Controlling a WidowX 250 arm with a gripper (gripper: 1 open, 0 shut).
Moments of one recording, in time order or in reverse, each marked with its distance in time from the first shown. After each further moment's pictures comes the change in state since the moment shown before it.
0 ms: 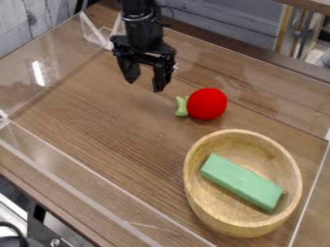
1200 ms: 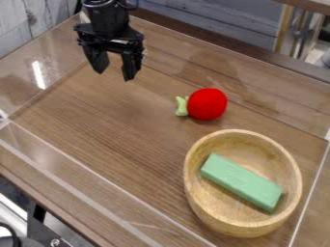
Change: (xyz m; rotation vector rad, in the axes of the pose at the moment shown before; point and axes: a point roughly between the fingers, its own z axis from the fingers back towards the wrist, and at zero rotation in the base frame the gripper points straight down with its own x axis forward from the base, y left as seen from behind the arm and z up) arm -0.024 0.042 0.030 0.027 -0.045 0.114
